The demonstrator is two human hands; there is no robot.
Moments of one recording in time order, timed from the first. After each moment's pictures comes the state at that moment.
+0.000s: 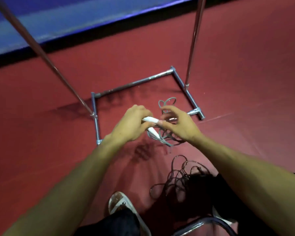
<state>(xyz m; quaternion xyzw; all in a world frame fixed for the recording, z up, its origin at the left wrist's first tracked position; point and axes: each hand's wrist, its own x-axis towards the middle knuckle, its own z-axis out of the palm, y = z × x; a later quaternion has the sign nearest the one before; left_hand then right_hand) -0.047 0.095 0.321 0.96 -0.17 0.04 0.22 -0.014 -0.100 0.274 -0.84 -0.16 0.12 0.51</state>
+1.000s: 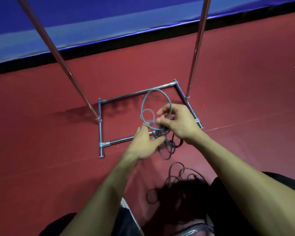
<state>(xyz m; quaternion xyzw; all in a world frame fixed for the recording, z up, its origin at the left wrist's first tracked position) -0.106 0.043 0.327 0.90 0.13 -0.07 0.41 -0.033 -0.094 0.356 -0.79 -0.18 0.11 0.57</state>
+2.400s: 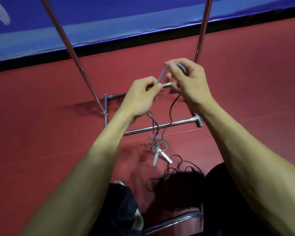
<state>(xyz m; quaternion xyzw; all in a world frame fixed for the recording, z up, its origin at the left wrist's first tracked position) -0.102 0.037 0.450 0.84 0.02 0.10 0.53 -0.046 -0.106 0.455 -0.67 -0.22 0.01 0.71</state>
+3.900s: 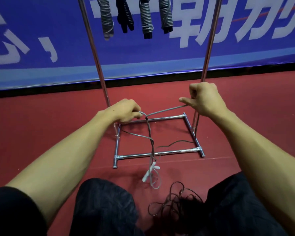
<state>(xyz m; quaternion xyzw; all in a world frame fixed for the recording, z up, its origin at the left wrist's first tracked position) -0.143 0.108 0.547 0.99 -0.01 -0.06 0.09 -0.052 -0.151 0.550 -0.90 -0.29 -0.15 0.29</state>
